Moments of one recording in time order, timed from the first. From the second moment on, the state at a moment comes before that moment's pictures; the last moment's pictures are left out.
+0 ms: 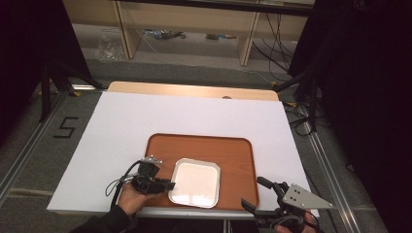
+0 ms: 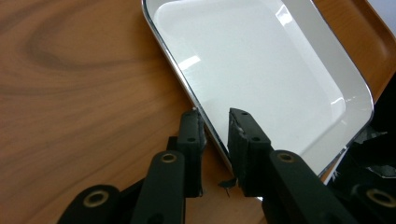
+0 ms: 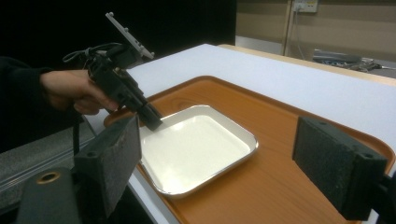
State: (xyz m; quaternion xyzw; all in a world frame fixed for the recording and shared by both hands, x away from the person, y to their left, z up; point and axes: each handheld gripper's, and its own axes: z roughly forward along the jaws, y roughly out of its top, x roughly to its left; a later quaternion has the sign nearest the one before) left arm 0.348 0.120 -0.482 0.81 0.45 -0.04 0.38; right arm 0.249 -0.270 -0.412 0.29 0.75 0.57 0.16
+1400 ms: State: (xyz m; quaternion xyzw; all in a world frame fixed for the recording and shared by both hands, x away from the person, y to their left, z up) left arm 0.340 0.109 -0.476 0.81 0.43 -0.06 0.39; right arm 0.252 -0.270 -0.414 0.29 0.75 0.57 0.16
